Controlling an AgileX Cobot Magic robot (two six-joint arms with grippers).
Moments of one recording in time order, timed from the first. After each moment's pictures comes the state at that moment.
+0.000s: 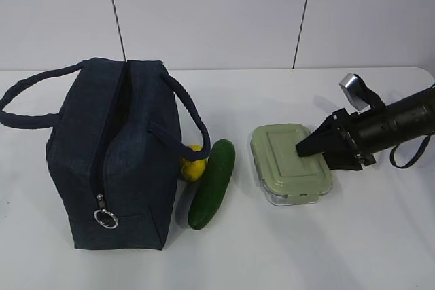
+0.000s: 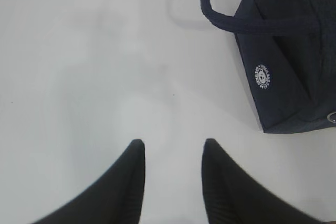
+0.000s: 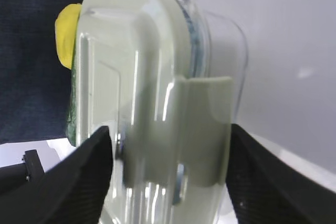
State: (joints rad) left arm 0.02 0.55 -0.77 -0.06 1.06 0.10; right arm -0.16 2.24 -1.30 1.14 1.17 -1.02
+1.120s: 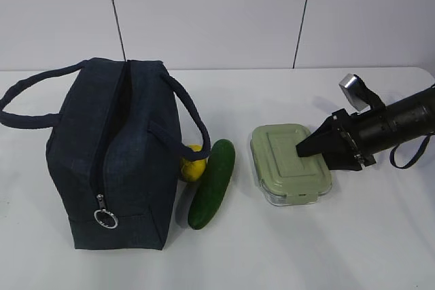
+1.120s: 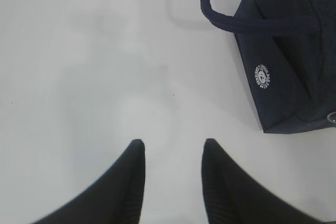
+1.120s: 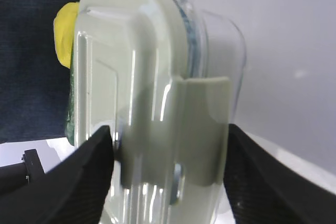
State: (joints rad) left arm 0.02 0.55 -0.77 -0.06 1.06 0.10; right arm -0.16 2.24 -1.30 1.14 1.17 -1.02
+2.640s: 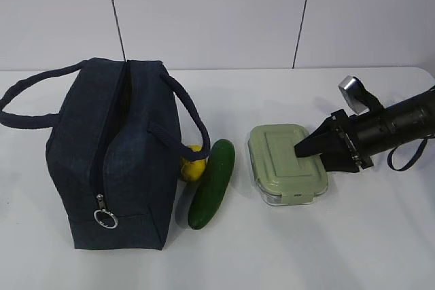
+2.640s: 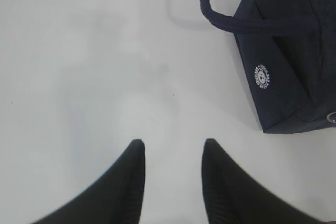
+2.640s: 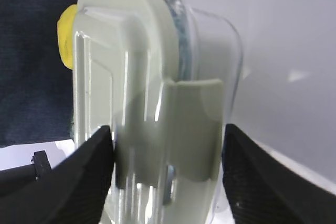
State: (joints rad) left arm 0.02 0.55 -0.77 -0.06 1.06 0.10; right arm -0.16 2.25 -1.30 1.15 1.18 -1.02
